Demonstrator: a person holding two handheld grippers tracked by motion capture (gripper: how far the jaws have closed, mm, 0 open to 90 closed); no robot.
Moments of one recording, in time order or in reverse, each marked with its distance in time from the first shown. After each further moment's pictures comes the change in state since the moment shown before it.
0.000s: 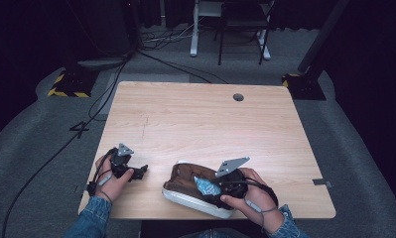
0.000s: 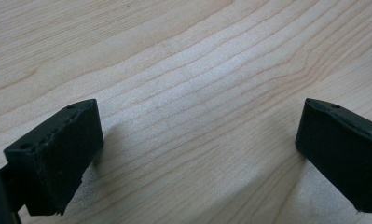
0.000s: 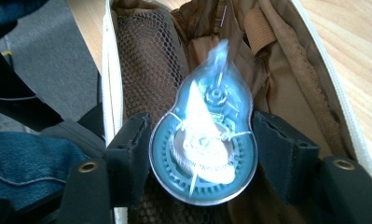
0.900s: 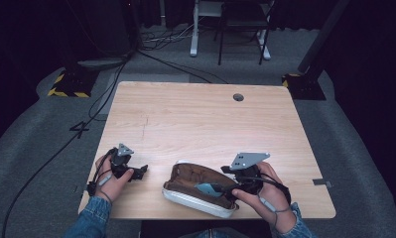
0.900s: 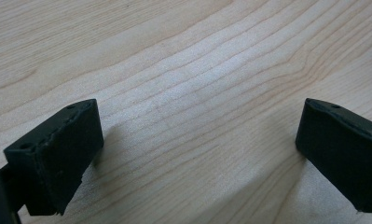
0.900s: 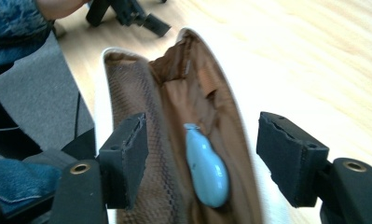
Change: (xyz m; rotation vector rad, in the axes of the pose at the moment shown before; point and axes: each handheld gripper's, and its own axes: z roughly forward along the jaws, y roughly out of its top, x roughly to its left) left arm 0.000 0.000 0.000 0.000 -0.001 0.000; right arm -0.006 0.004 -0.045 -0.160 -0.099 -0.024
